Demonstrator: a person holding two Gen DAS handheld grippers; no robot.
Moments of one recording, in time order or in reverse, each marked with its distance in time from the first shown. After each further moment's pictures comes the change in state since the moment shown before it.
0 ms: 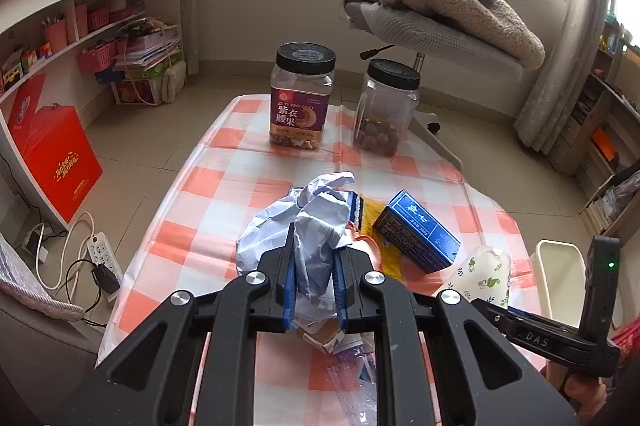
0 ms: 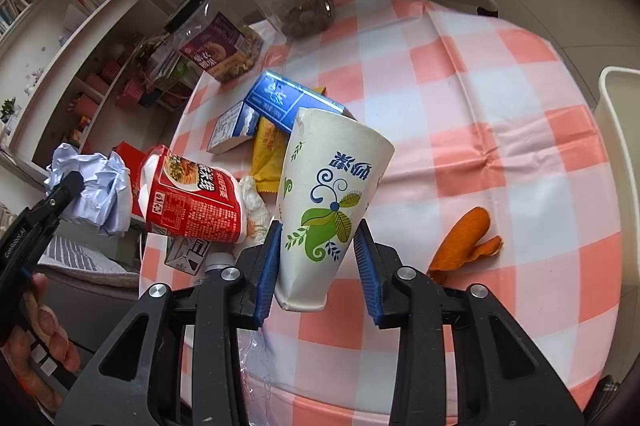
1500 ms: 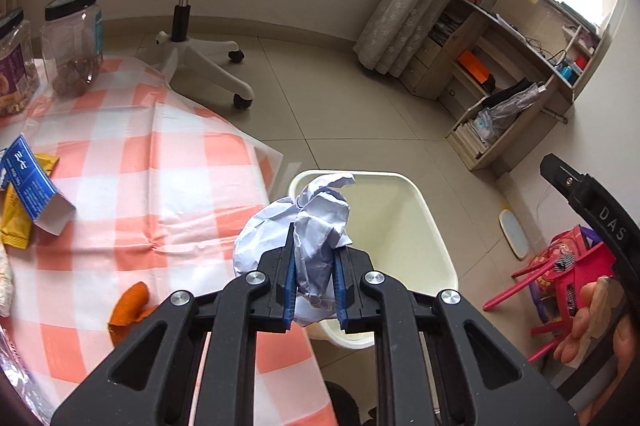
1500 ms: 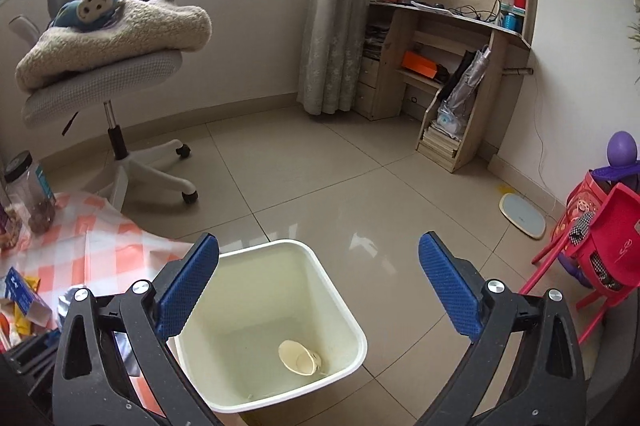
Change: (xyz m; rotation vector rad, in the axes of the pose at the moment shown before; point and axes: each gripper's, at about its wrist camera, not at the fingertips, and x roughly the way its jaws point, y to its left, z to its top) left arm 0.058 -0.329 -0.063 0.146 0.217 -0.500; right arm -0.251 -0.188 0.027 0.112 -0.587 -0.859
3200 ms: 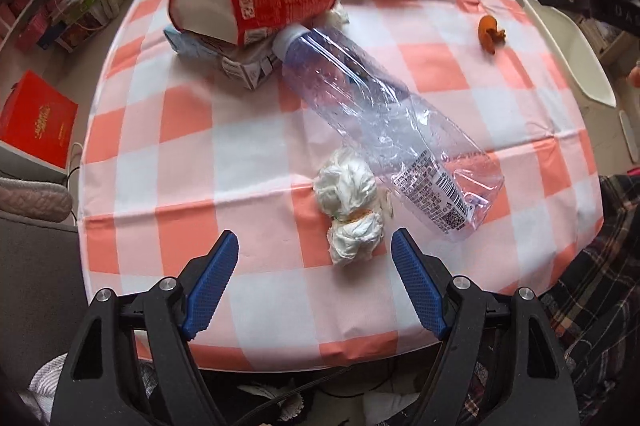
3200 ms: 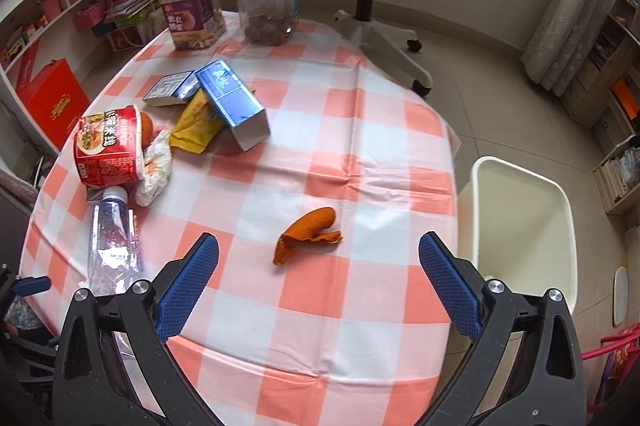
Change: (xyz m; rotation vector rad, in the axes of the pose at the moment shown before) left arm -0.160 0.230 -0.173 0.034 0.417 0.473; right arm -0.071 0.246 -0.126 -0.529 0.349 0.566
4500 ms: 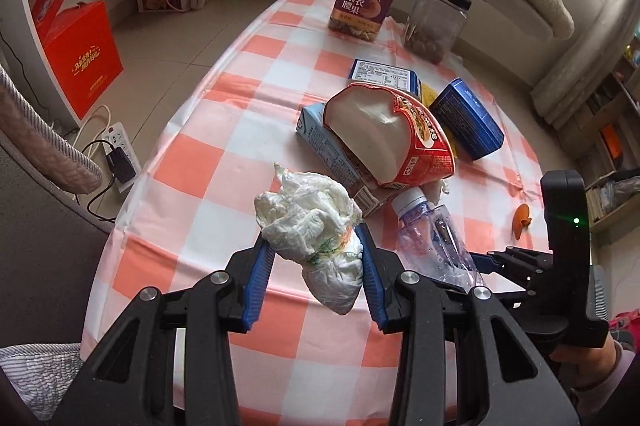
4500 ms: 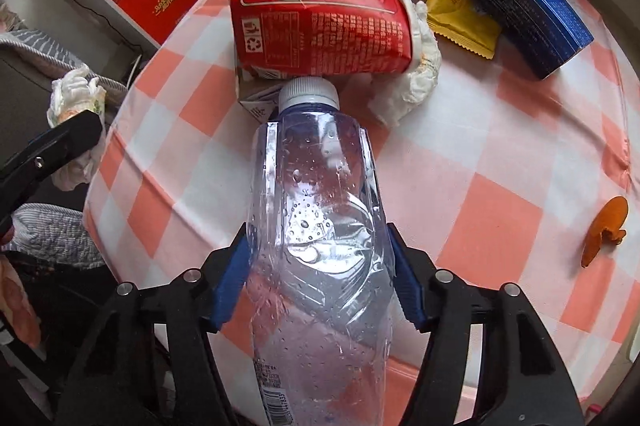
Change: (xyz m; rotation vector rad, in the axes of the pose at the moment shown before) left arm -0.051 0.120 0.010 -0.457 -0.320 -0.077; right arm 0.074 0.164 -0.012 -0.177 0.321 0.415
